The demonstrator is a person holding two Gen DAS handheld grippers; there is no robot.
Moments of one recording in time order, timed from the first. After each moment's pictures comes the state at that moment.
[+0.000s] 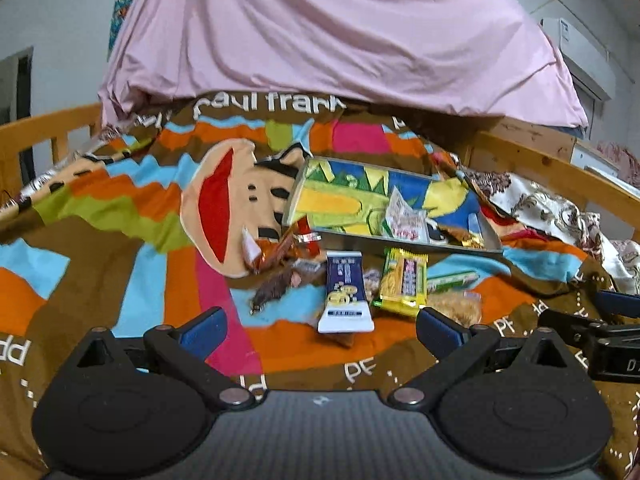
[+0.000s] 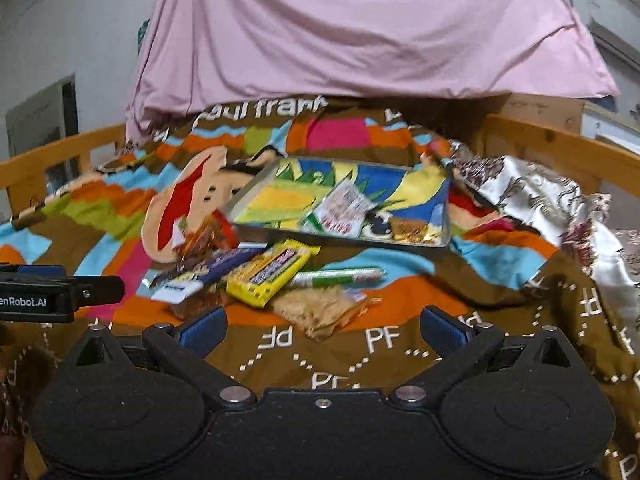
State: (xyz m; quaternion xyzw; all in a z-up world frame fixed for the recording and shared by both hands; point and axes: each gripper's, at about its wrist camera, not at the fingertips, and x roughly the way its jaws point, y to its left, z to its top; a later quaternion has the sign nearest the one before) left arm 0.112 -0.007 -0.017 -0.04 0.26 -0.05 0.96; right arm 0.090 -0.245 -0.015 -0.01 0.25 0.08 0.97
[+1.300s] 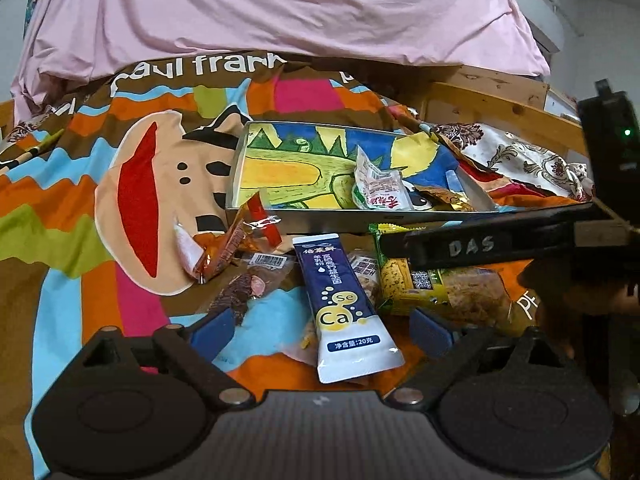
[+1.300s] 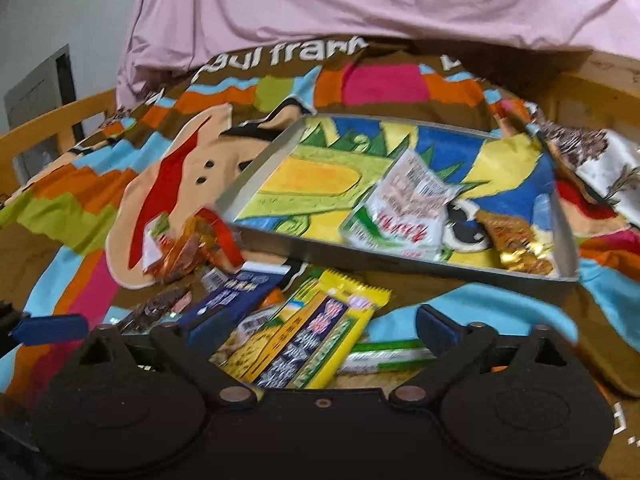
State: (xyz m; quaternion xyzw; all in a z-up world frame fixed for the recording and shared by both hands) left arm 0.203 -0.003 -0.056 0.00 0.29 -0.16 0.94; right arm 0.263 -0.188 -0.055 0.00 0.32 0.12 0.94
